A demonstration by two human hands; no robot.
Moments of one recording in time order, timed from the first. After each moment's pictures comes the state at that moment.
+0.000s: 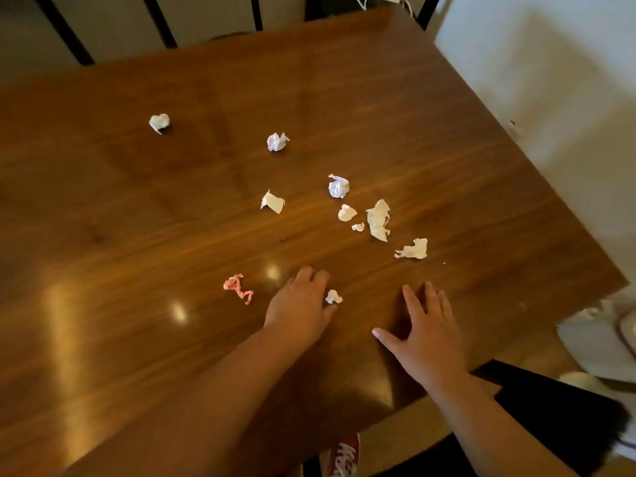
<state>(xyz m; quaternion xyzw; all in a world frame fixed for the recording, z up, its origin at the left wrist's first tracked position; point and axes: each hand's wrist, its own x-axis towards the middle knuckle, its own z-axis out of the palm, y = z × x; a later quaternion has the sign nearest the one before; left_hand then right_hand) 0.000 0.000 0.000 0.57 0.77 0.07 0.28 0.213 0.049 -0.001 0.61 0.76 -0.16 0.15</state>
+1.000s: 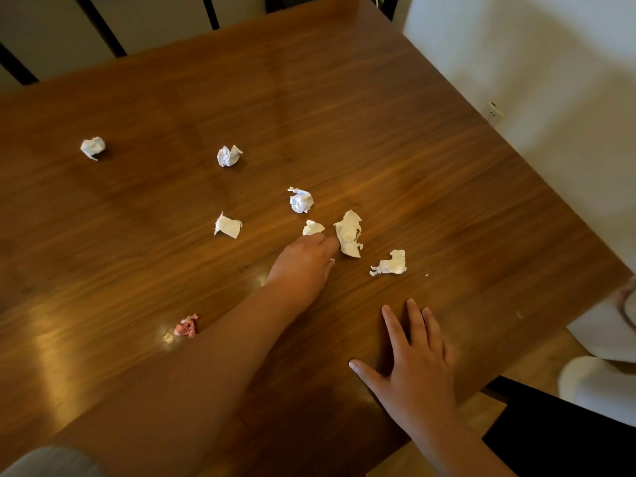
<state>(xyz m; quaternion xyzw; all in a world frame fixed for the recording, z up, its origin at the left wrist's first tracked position) -0.001 0.120 -0.013 0.69 0.69 0.12 0.18 0.224 0.045 -0.023 0.61 0.77 -0.16 0.09</state>
